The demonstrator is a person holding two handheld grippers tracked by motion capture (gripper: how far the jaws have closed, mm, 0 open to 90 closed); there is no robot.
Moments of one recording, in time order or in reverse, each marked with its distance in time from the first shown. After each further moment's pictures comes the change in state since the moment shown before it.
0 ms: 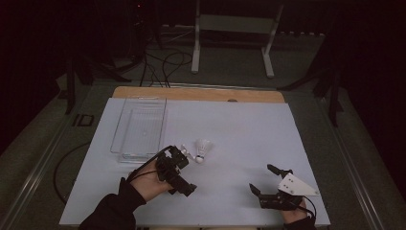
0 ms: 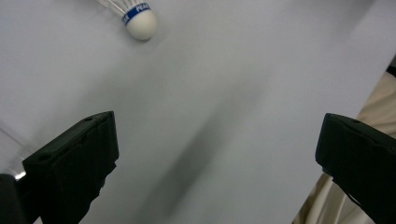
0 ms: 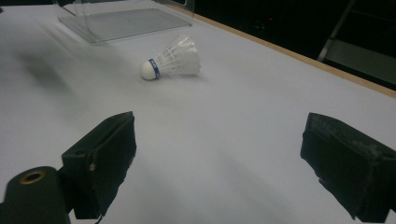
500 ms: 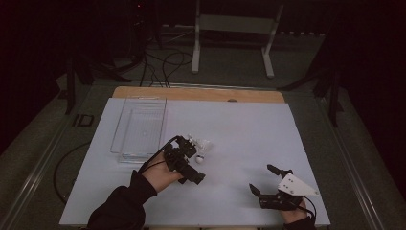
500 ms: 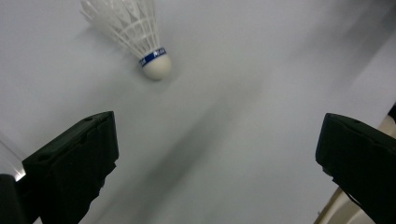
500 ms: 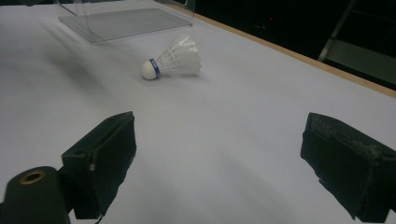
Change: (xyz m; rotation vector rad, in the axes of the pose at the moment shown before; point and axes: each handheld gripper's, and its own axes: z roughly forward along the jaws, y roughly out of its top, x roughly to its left) left arm 0.003 0.032 0.002 -0.029 0.008 -0.064; right arm 0.000 0.000 0.000 0.001 0.002 -0.001
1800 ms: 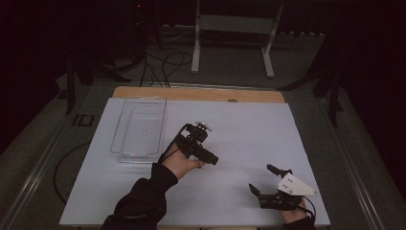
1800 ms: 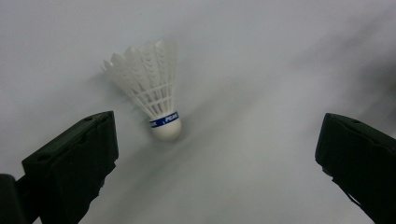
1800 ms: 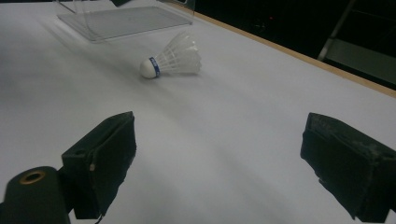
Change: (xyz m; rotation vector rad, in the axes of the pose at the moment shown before) left arm 0.008 0.045 0.022 -0.042 0.055 -0.187; right arm 0.001 0.000 0.001 0.007 -0.003 -0.002
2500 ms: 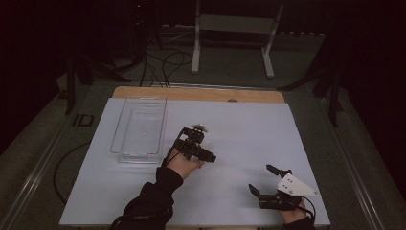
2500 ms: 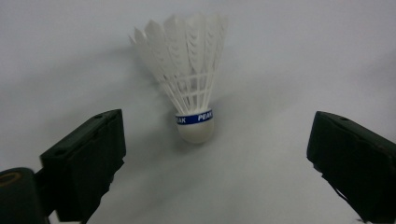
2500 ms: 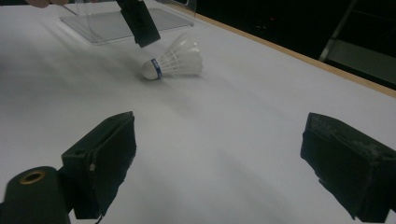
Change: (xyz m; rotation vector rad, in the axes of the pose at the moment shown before) left arm 0.014 -0.006 0.033 0.034 0.065 -0.156; right arm 0.001 0.000 0.000 -0.007 0.005 0.002
